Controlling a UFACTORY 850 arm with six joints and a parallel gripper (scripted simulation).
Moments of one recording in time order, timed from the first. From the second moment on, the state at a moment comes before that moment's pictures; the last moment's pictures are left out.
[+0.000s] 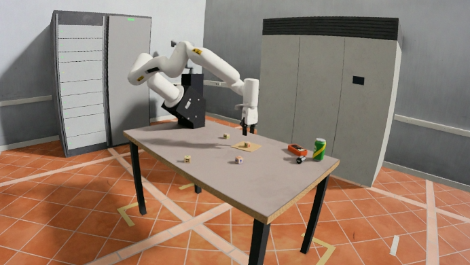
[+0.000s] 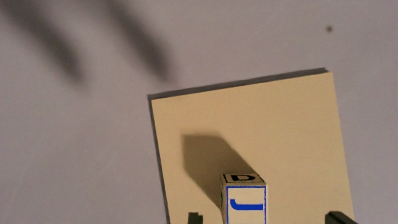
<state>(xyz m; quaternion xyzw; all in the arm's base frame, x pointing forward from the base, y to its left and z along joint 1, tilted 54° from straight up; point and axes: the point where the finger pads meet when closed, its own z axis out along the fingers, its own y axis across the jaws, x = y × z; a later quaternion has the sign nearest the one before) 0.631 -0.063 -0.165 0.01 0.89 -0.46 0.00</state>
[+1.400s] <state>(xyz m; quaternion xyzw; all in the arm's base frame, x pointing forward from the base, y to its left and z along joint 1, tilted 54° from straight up) 0.630 -0.095 -0.188 0.01 0.89 -0.46 0.00</state>
